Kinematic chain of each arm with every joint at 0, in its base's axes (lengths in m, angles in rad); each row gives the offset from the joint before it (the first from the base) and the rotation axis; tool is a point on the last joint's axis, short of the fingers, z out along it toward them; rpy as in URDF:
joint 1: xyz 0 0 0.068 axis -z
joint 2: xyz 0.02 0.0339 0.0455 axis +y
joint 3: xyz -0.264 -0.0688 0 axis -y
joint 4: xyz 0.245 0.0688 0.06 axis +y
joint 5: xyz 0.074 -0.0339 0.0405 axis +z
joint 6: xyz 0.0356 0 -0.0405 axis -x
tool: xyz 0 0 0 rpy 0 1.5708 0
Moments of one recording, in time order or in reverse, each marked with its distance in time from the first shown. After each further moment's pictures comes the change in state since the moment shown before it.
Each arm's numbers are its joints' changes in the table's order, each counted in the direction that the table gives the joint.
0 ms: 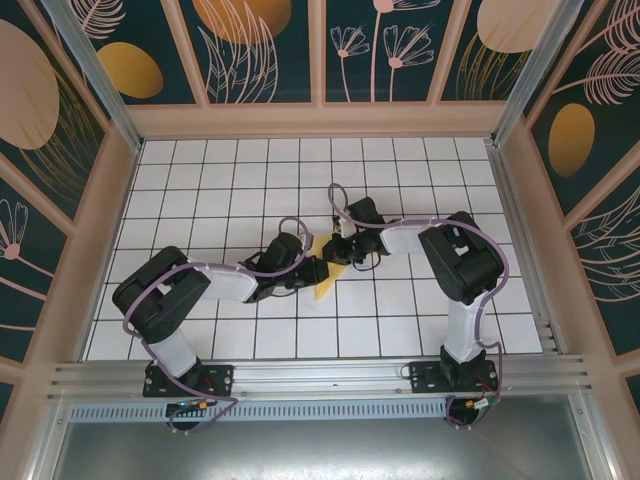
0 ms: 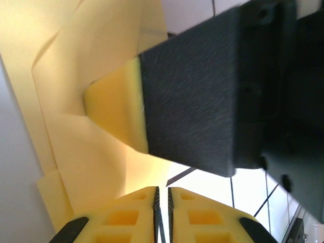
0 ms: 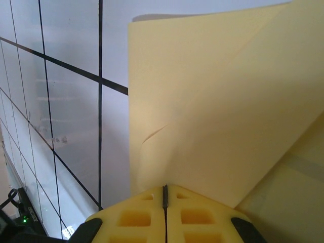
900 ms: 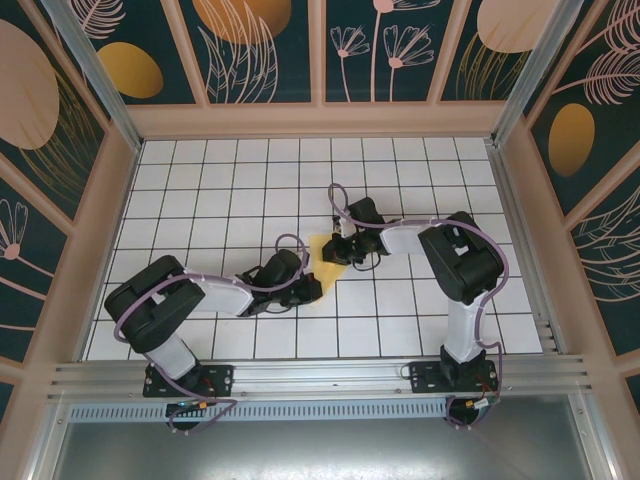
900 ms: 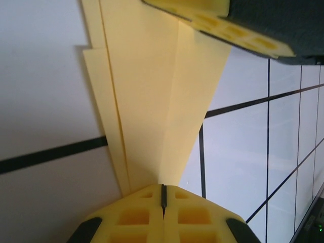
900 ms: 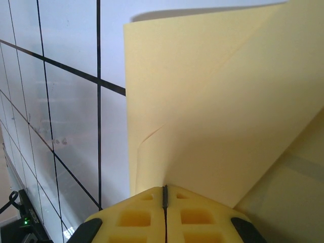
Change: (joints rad) left arm 0.069 -0.076 -0.112 0.056 0.039 0.053; right arm 0.000 0.003 0.000 0.000 -0.004 -0.010
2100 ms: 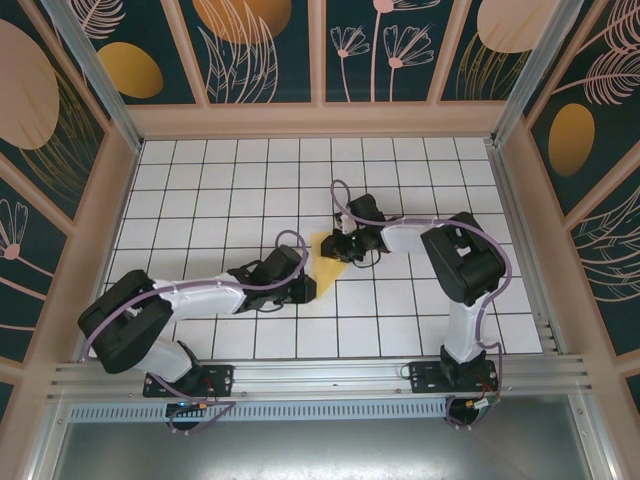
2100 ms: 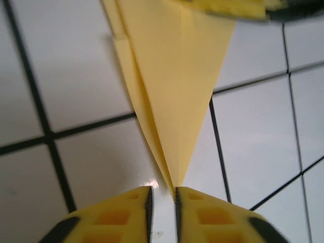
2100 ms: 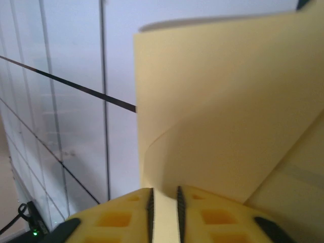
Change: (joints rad) left arm 0.006 -0.173 0.084 0.365 0.137 -0.203; right arm 0.010 -0.035 0.020 0.015 -0.019 -0.063
